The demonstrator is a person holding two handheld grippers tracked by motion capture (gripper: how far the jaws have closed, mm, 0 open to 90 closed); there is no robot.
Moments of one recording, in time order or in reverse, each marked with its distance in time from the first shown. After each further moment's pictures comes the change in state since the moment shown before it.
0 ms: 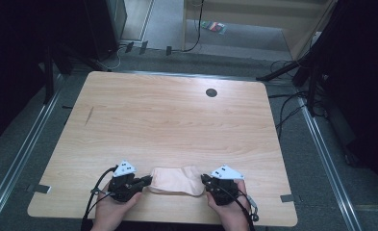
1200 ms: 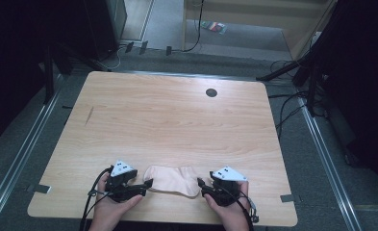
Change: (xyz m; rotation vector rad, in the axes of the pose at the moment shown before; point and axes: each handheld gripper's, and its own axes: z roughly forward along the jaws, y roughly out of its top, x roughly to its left) left arm 0.007 -0.004 -0.002 -0.027 0.108 -0.041; right arm -0.007 -0.008 0.005 -0.036 0.001 0.034
